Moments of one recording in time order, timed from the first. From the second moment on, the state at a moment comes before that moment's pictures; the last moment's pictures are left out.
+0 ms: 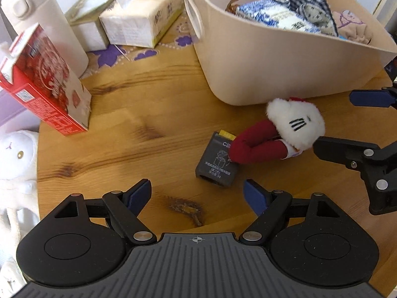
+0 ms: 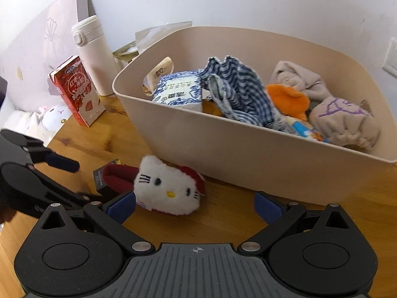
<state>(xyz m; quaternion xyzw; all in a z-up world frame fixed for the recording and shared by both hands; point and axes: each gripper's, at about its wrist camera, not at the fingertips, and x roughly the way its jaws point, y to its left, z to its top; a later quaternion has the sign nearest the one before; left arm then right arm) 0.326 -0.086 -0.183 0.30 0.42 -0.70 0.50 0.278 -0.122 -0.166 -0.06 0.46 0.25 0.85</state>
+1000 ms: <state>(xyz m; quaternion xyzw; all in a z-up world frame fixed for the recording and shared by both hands) 0.317 -0.101 -0.187 0.26 0.40 -0.71 0.51 0.282 -0.113 -0.185 -0.01 0.47 0.26 0.84</state>
